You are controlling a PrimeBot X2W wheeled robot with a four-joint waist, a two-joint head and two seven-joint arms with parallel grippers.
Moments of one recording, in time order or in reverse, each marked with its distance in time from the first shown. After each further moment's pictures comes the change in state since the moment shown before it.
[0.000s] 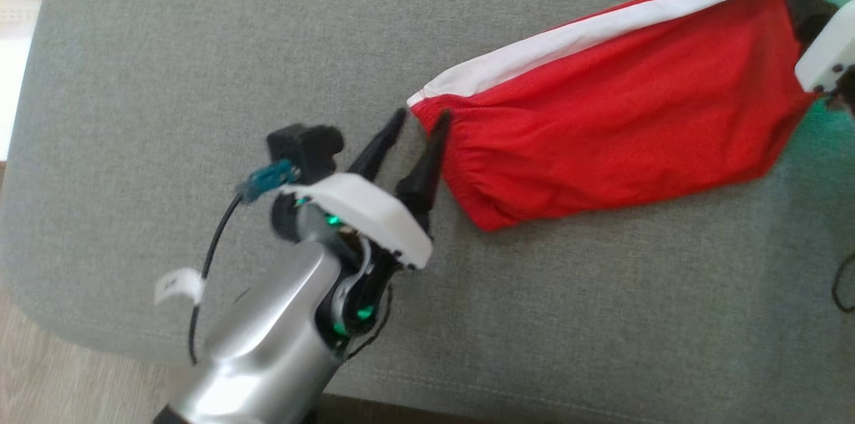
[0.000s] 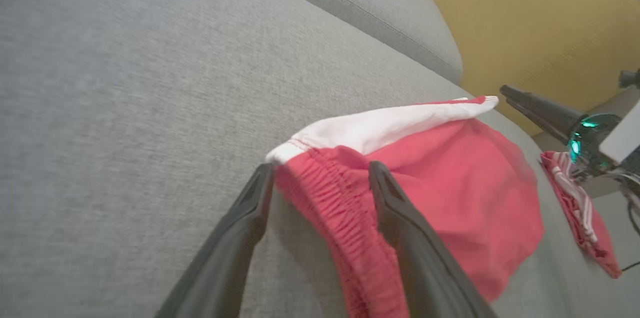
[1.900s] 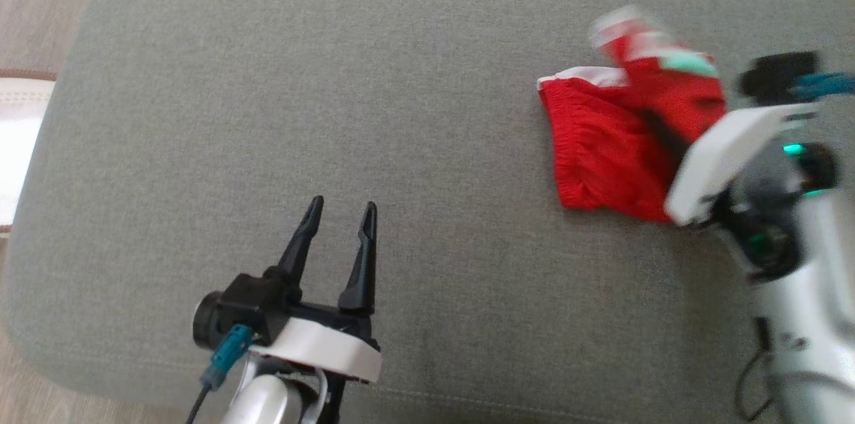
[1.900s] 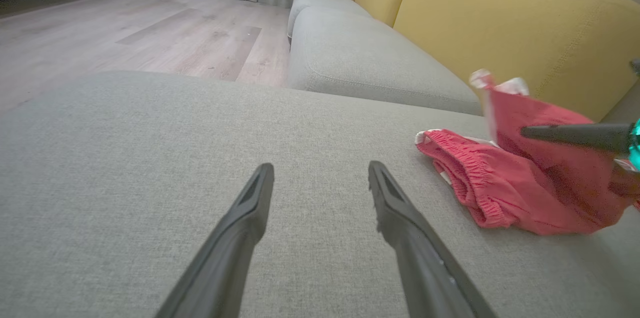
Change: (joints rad) left arm 0.480 -0.060 0.336 -0.239 0.631 -0.056 -0.105; right arm 0.298 0.152 0.074 -0.241 0.071 0.000 0.227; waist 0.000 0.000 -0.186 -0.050
